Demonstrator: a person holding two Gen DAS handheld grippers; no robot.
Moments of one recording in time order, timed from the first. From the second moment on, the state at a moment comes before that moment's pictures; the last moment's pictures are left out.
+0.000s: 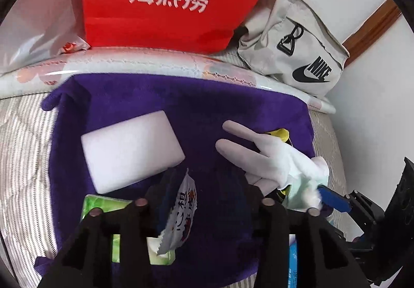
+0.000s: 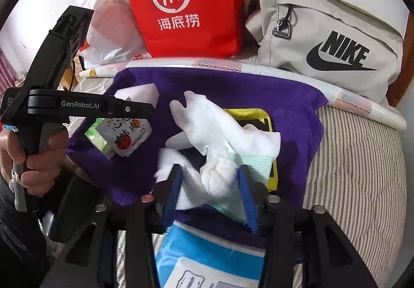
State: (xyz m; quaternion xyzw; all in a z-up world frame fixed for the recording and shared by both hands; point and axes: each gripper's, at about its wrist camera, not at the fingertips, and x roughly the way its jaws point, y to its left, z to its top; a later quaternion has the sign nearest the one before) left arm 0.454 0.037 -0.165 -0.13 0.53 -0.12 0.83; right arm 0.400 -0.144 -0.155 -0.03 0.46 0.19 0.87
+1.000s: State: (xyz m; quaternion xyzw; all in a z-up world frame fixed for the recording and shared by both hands) left arm 0.261 0.048 -0.090 -0.04 0.45 -0.07 0.89; right arm 0.260 -0.156 -0.076 -0.04 0.39 0.15 0.91
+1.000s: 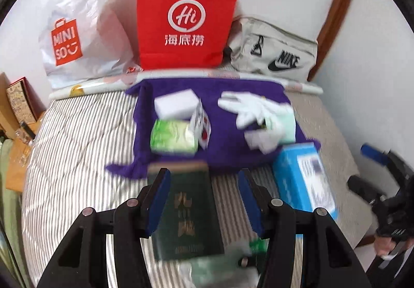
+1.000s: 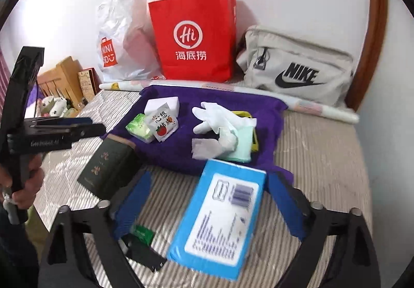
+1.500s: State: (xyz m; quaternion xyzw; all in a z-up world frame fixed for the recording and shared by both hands) left arm 0.177 0.043 -0.171 -0.06 0.51 -0.09 0.85; right arm 0.186 -0.173 -0.136 0.03 0.44 0.20 0.88
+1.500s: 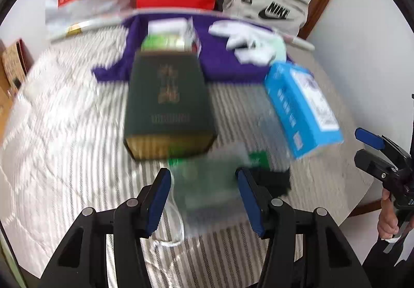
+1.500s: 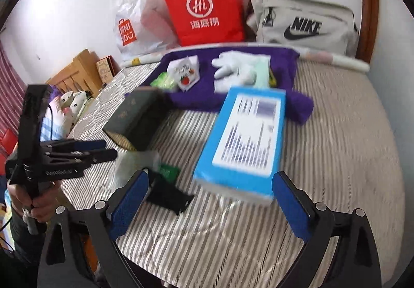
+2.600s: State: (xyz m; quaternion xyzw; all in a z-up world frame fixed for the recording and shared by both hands) left arm 0.169 0.036 -0.201 -0.03 0.50 -0.08 0.86; right arm 0.162 -0.155 -0.179 0.02 0.46 0.23 0.86
